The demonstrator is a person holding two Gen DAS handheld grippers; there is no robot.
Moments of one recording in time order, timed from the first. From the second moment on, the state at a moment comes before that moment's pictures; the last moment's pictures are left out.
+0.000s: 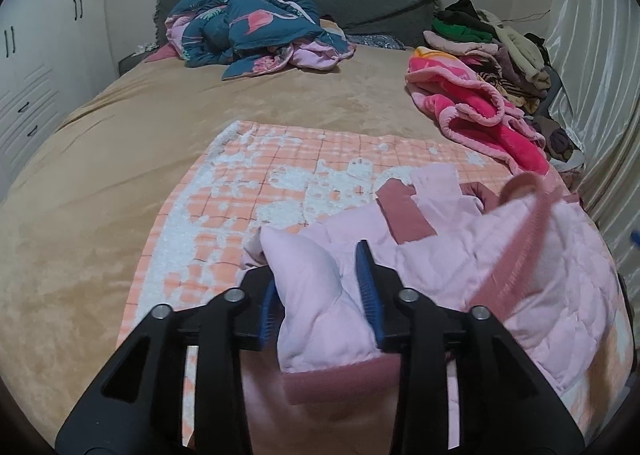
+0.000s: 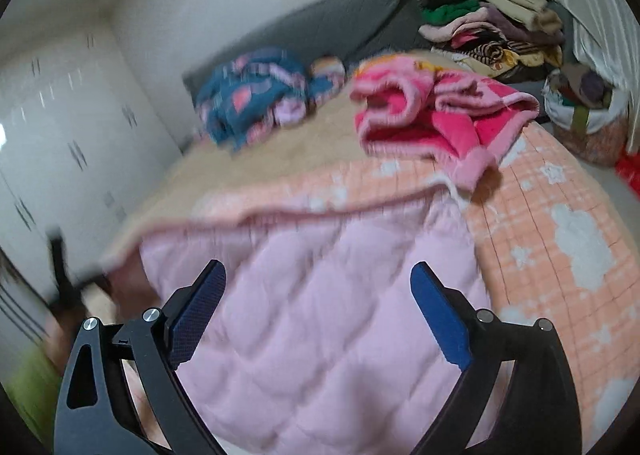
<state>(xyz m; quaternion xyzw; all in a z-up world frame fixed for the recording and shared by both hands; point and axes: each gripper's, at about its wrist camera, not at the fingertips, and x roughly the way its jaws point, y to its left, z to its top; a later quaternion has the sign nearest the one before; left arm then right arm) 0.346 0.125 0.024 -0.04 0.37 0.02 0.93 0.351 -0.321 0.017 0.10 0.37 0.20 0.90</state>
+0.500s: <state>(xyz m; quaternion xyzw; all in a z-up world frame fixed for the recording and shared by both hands) 0.301 0.114 0.068 -0.01 0.31 0.05 0.95 0.329 -0.300 -0.031 0.10 0.42 0.18 0.88</state>
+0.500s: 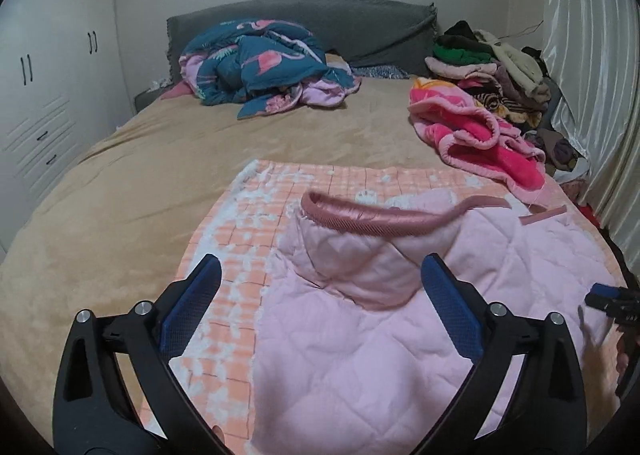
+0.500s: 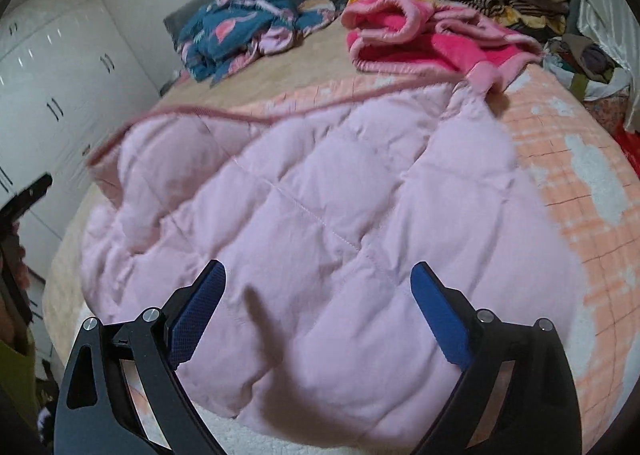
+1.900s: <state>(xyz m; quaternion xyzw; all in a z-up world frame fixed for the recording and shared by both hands) 0.224 0.146 -0.078 -0.11 0.41 0.03 0.90 0.305 -0.388 -0.074 0.07 0.40 0.07 0.91</state>
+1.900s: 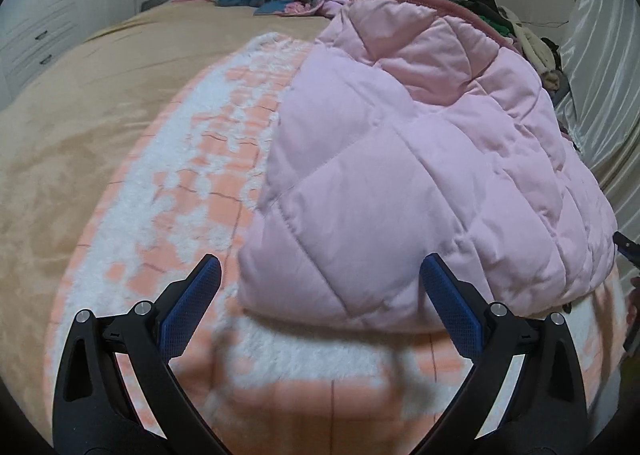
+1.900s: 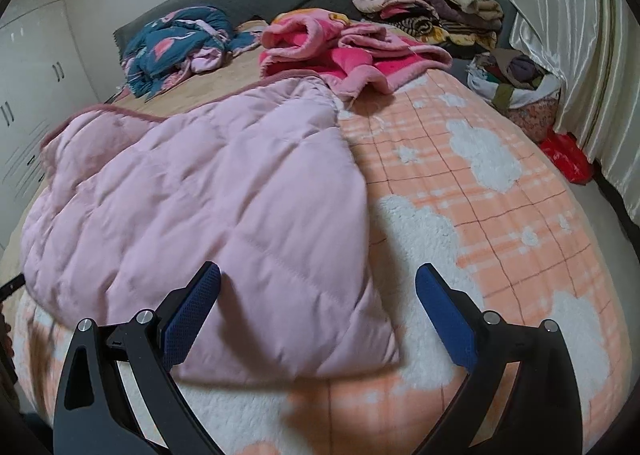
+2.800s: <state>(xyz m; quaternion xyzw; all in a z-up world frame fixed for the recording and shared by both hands) 0.320 0.135 -0.038 -0.08 0.39 0.08 0.91 0.432 -0.349 -0.058 0.05 0.38 0.04 0.92</state>
